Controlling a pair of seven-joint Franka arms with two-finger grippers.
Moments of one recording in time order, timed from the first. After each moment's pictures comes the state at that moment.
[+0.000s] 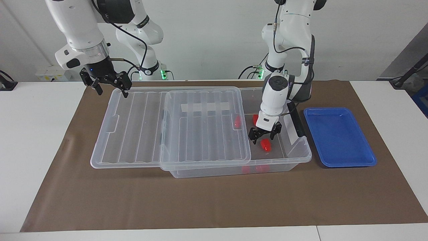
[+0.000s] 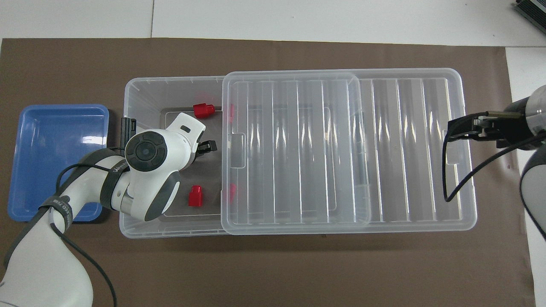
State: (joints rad) left arm -0.39 0.24 -0.01 -2.13 0.11 2.52 -0.66; right arm 0.01 -0.02 0.05 -1.60 -0.03 1.59 0.21
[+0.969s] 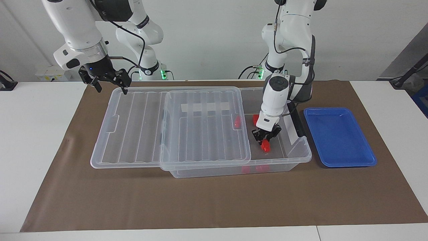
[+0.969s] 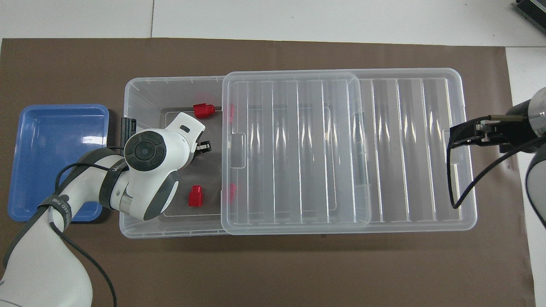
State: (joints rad) left arm -0.39 0.24 -0.01 -2.13 0.12 2.52 -0.64; right arm 0.01 -0.01 0.05 -1.58 -0.03 1.54 0.17
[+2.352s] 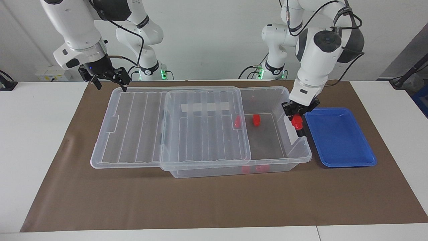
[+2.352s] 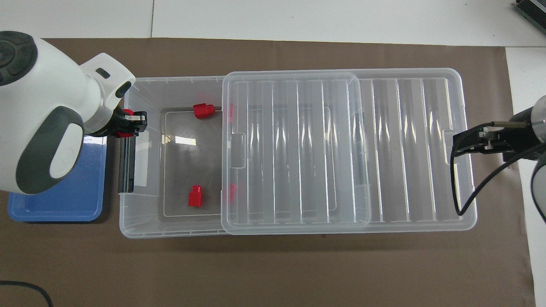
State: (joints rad) left arm -0.25 0.10 0.01 -1.68 0.08 1.77 -0.30; right arm 0.01 -0.02 0.04 -1.59 -0.03 1.50 0.17
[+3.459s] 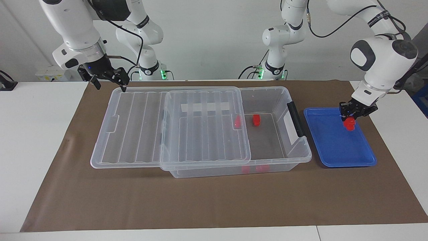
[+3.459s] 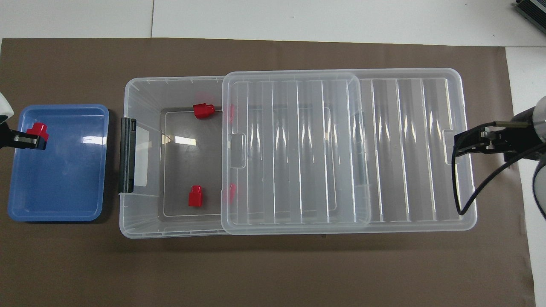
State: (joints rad) left arm 0.14 0.06 0.02 -1.94 0.06 2.06 0.32; right arm 0.00 -0.02 0.04 -1.60 -0.03 1.50 0.17
